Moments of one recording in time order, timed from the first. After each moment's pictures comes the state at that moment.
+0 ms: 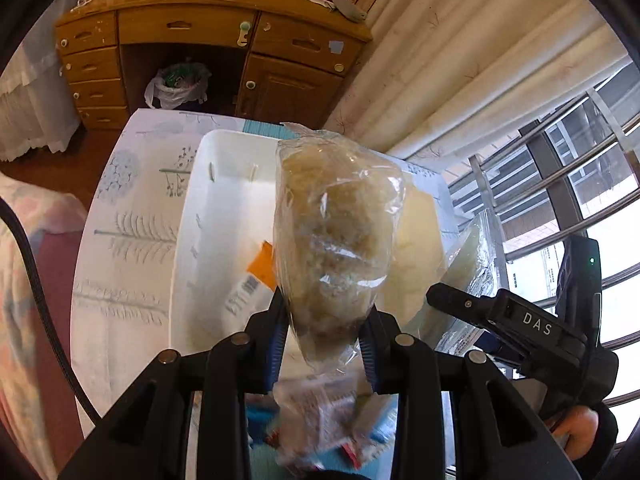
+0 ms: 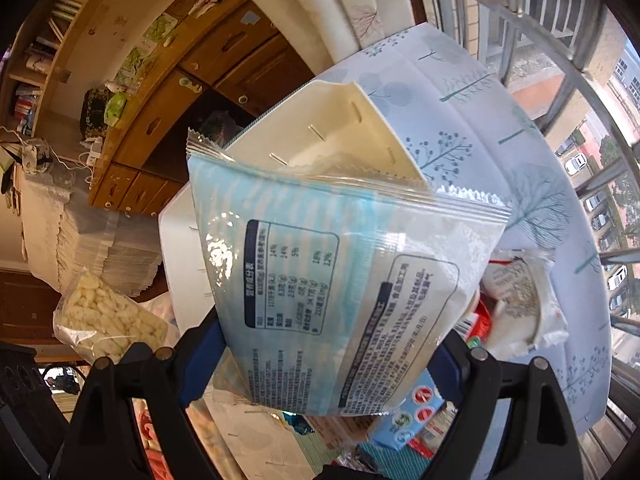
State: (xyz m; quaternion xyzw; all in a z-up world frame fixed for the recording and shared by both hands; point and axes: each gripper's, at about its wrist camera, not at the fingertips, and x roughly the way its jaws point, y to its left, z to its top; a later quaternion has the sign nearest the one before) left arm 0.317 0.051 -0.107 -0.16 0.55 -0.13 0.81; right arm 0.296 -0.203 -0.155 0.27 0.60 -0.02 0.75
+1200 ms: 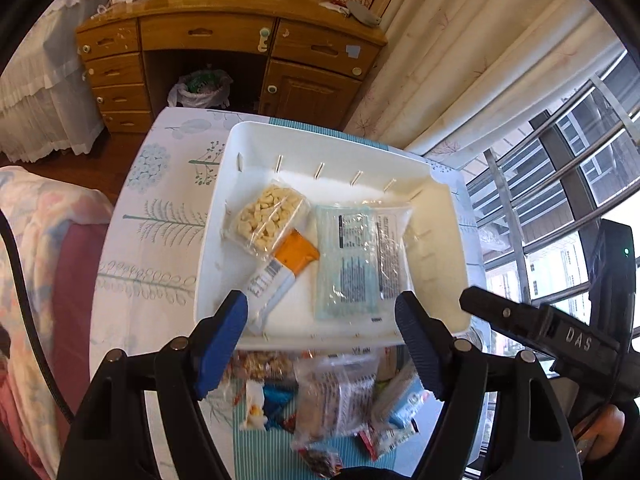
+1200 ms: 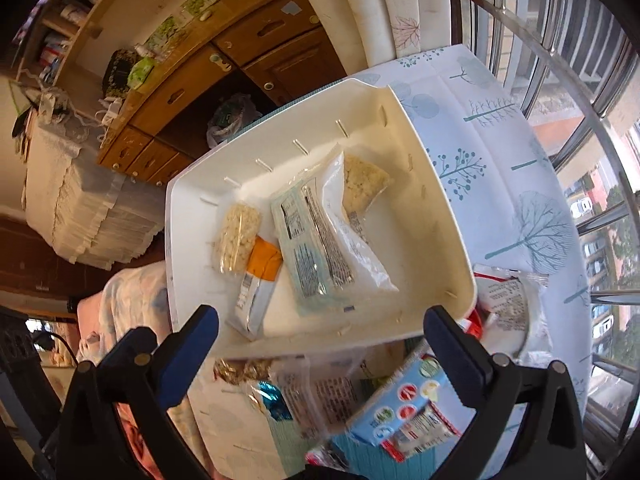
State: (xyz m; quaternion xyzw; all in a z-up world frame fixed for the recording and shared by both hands) left arm 0.270 0.047 -0.094 -0.14 0.54 -0.09 0.82; right arm 0.265 -0.194 -0.124 0.20 0.60 0.03 0.78
